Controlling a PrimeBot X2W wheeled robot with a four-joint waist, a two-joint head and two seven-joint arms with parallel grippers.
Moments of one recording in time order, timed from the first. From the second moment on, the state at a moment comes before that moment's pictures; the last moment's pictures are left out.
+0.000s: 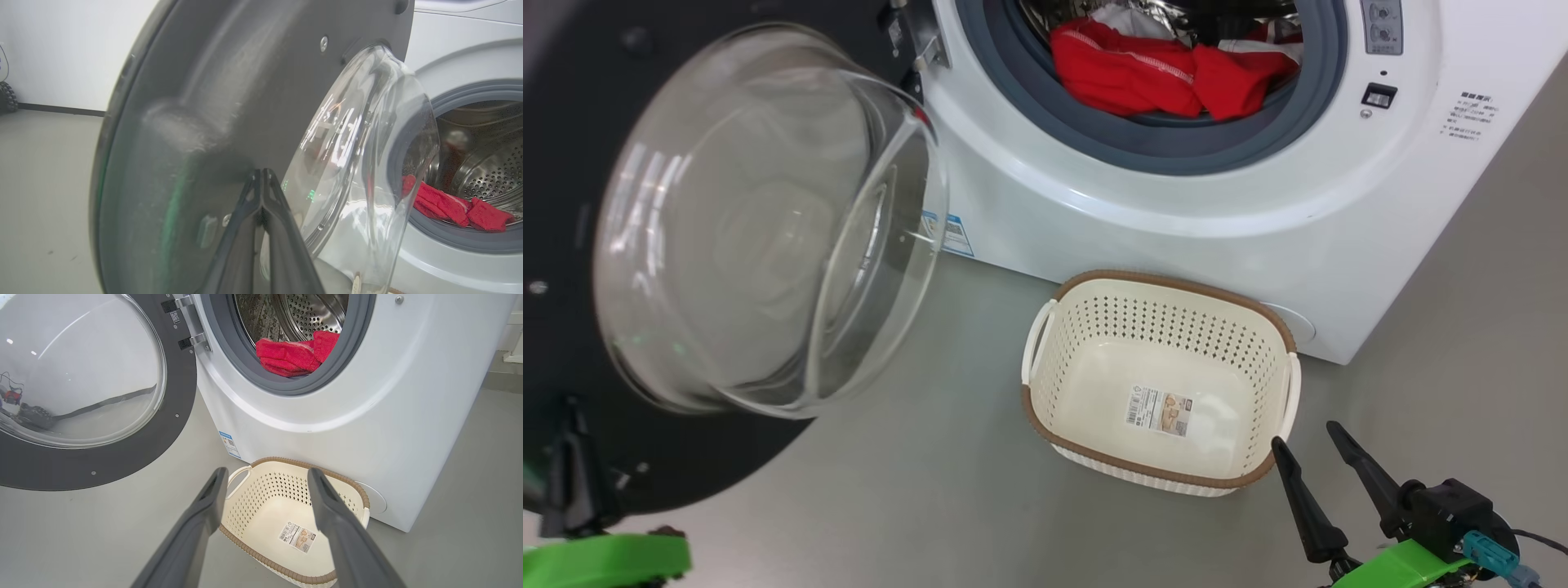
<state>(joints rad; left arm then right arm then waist) -0.14 0.02 0.36 0.22 -0.36 -0.08 -0.25 0.01 -0.15 0.16 0.25 0.37 0.12 -0.25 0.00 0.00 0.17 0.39</state>
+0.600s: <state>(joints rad) -0.37 0.10 0.56 0.47 -0.26 -0.13 -0.25 -0.02 -0.17 0.17 0.24 0.36 0.12 -0.25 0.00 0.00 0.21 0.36</state>
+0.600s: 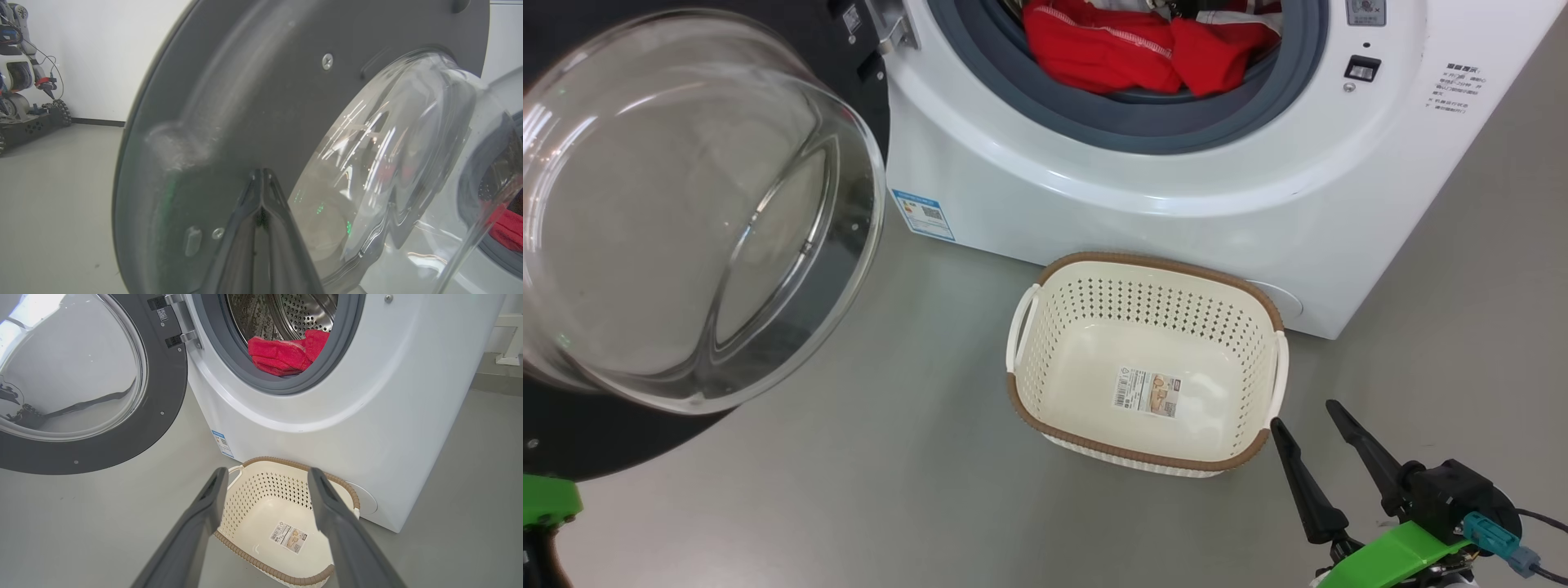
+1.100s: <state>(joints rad) -0.29 0.08 0.51 0.43 -0.26 -0.13 -0.25 -0.02 -0.15 0.17 0.24 0.36 0.12 -0.25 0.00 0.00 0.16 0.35</state>
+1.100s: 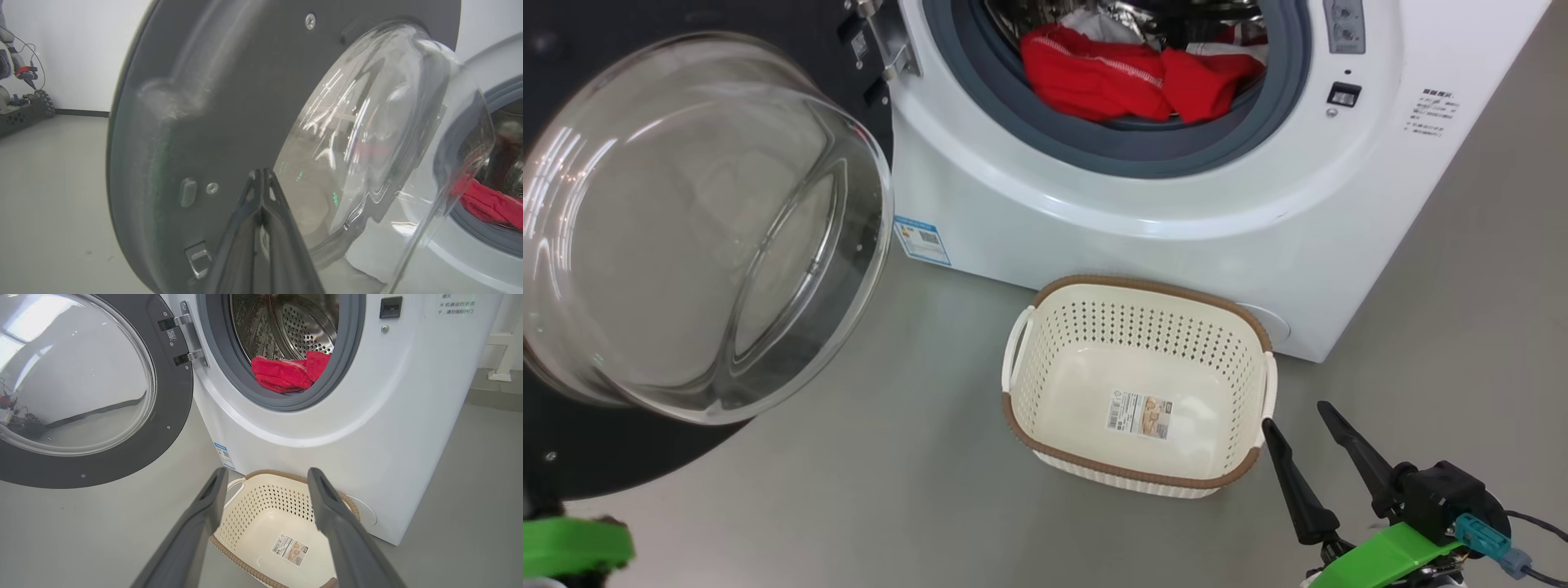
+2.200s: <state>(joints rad) -0.02 0.14 0.01 0.16 -0.35 -0.13 -0.25 -0.02 -0.11 0.05 0.21 0.36 0.12 -0.25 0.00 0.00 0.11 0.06</state>
